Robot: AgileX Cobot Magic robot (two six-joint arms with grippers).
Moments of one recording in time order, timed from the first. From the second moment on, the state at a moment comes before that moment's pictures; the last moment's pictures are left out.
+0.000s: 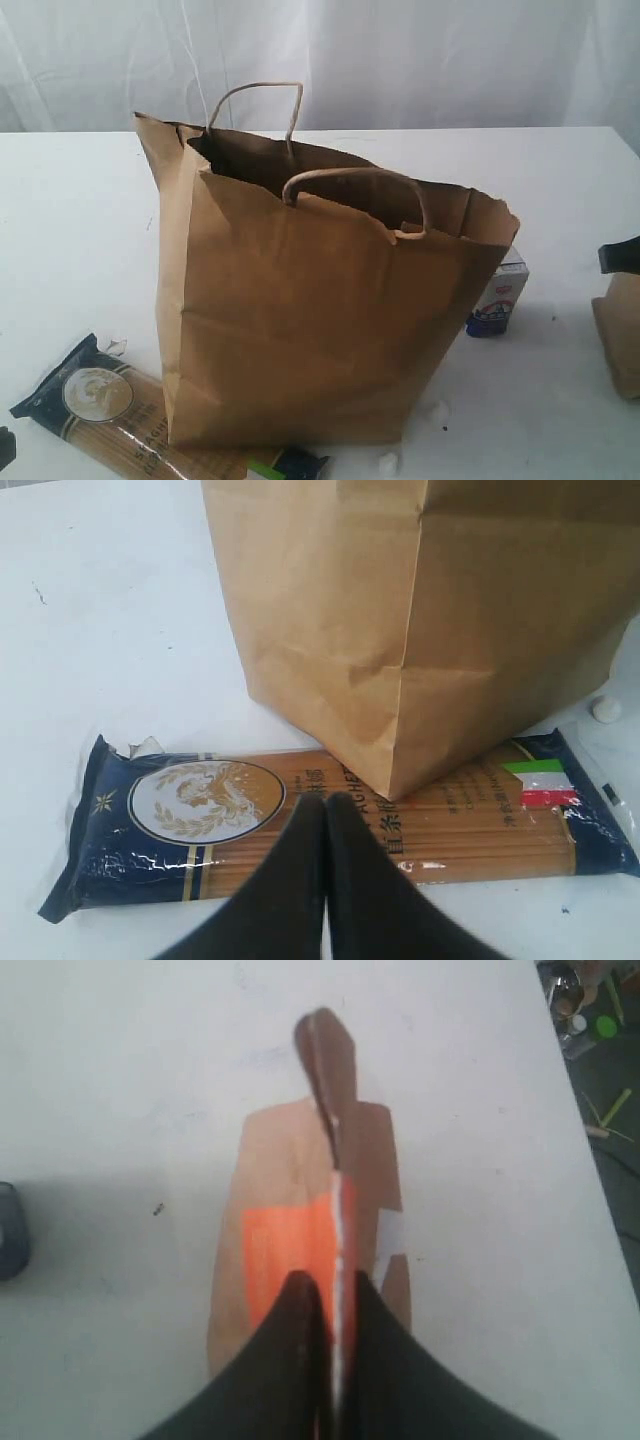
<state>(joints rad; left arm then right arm) -0.57 0.05 0.02 -0.27 0.35 0.20 0.05 1.25 -0.73 -0.49 0.59 0.44</state>
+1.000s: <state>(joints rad) -0.57 0.05 0.02 -0.27 0.35 0.20 -0.01 1.15 -0.91 -0.27 0.61 0.21</state>
